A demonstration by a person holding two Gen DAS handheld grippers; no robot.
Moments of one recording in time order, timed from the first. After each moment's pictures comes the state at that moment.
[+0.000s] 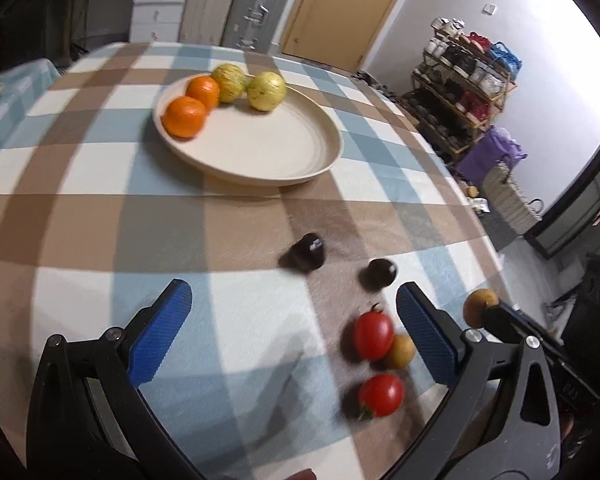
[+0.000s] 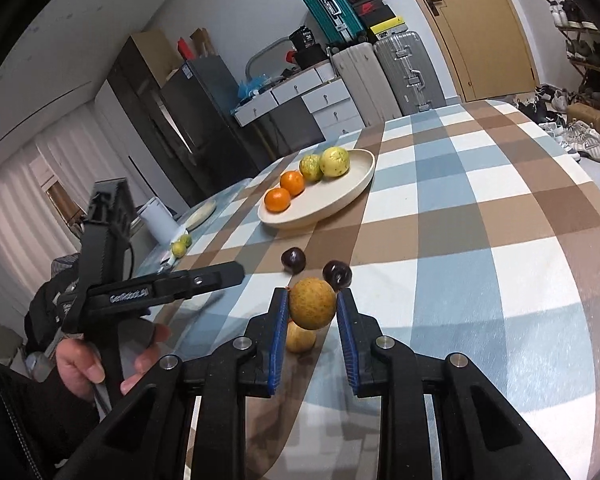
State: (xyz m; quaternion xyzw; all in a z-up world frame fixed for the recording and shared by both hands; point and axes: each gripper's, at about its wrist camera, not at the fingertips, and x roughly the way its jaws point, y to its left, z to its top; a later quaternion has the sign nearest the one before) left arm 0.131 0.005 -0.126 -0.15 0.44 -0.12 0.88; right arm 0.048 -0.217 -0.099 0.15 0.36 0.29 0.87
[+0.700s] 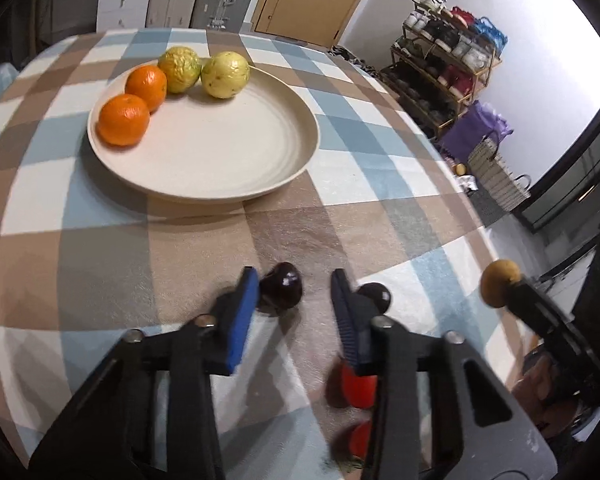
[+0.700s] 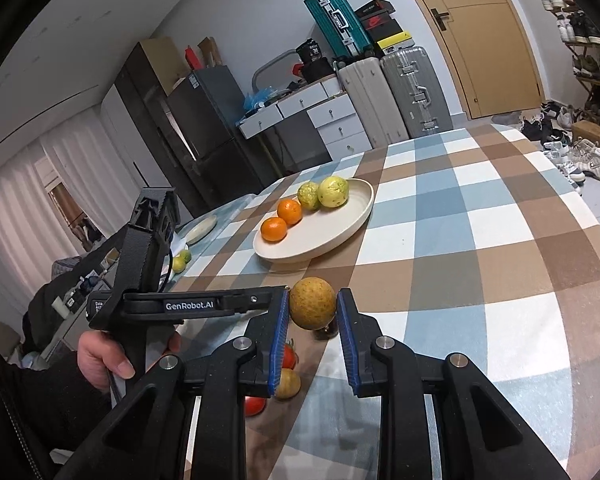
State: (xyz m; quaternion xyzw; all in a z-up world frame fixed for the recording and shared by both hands) left arm 0.183 -0.021 -0.141 -0.11 0.47 -0.15 0.86; right arm 0.075 -0.220 -0.083 0.14 0.33 0.30 0.88
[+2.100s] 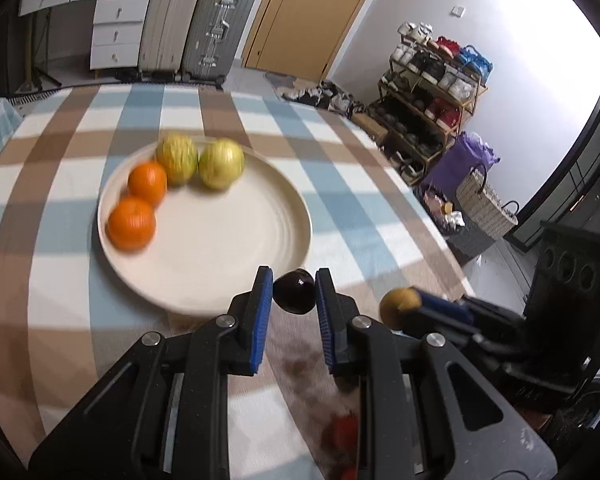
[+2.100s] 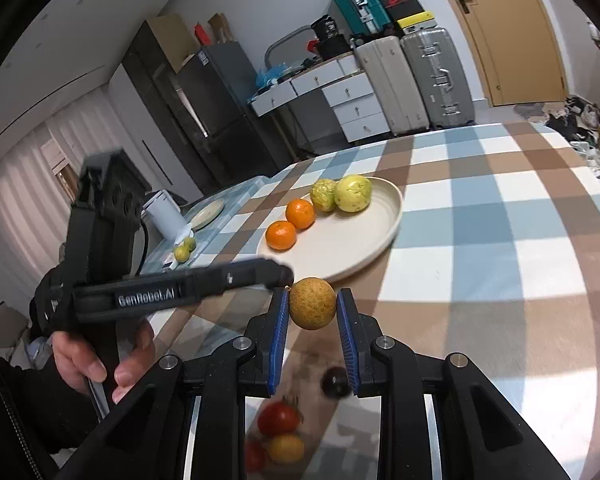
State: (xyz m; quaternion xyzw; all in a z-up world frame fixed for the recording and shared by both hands) left arm 0.215 0.005 -0.081 -0.13 0.40 -0.17 0.89; right arm 0.149 -0.177 -0.082 0.11 0.37 0.34 0.86
